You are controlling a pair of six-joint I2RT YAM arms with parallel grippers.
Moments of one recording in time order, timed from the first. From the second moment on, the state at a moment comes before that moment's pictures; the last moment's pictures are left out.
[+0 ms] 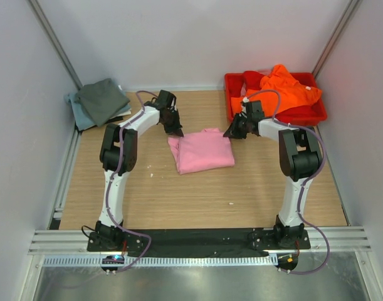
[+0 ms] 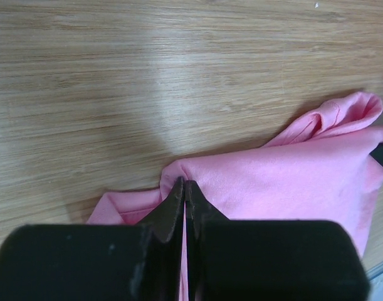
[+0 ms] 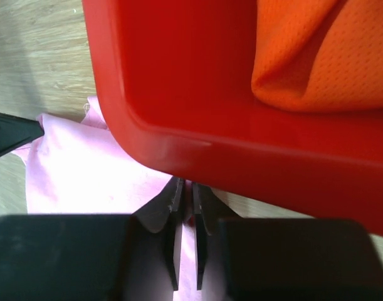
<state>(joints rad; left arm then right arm) -0.36 2.30 1.84 -0.61 0.27 -0.55 0.18 2.03 1.30 -0.15 -0.38 0.50</state>
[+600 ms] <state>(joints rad) -0.37 2.03 1.82 -0.73 0.20 -0.58 0.18 1.93 1.38 -0.28 -0.43 0.47</state>
